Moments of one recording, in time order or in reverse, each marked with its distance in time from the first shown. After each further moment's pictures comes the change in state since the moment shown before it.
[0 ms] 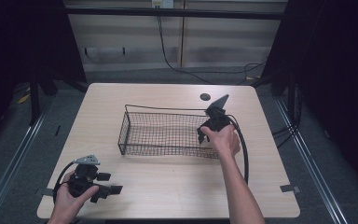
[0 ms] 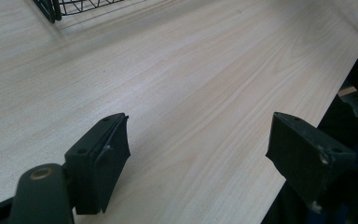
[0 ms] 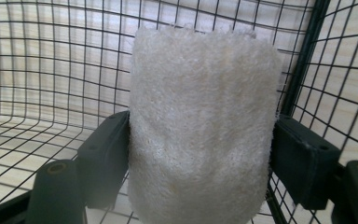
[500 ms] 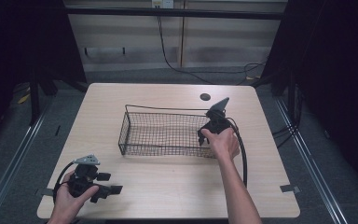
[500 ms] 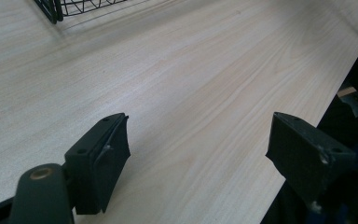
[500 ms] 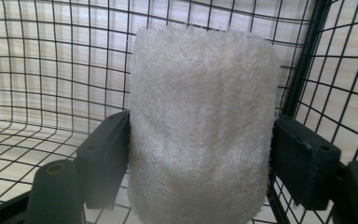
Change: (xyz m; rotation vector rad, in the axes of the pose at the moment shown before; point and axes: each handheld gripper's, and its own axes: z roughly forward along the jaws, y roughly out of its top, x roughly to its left) left arm 0.000 0.000 0.000 0.003 -0.004 0.001; right arm -0.004 -0.003 0.009 0.001 -0.001 0.018
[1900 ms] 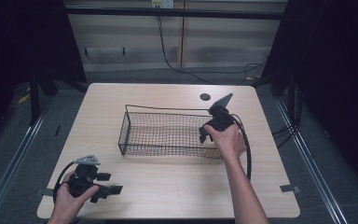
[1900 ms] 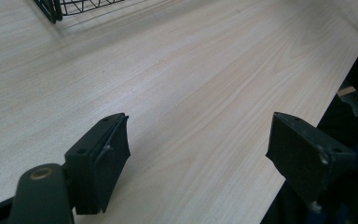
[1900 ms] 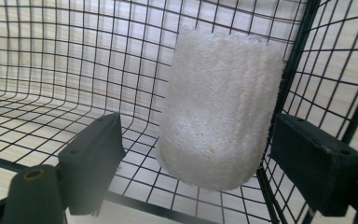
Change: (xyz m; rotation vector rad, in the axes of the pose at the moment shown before) left arm 0.000 0.000 0.001 -0.002 0.001 -0.001; right arm -0.004 -0.005 -0.025 0.005 0.044 -0.050
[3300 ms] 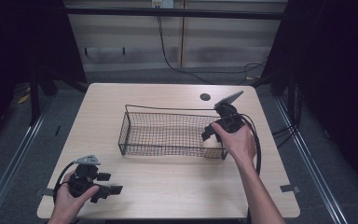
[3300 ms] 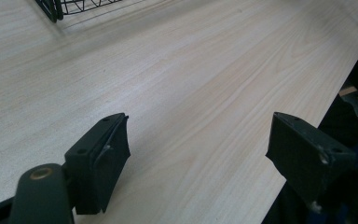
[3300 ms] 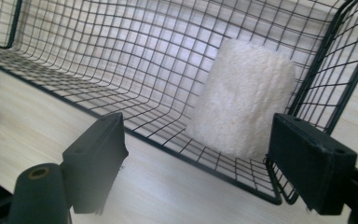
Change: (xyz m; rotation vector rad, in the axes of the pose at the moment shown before) left arm 0.000 0.000 0.001 -0.001 0.005 -0.005; right arm -0.004 -0.031 -0.037 -0.169 0.142 -0.167
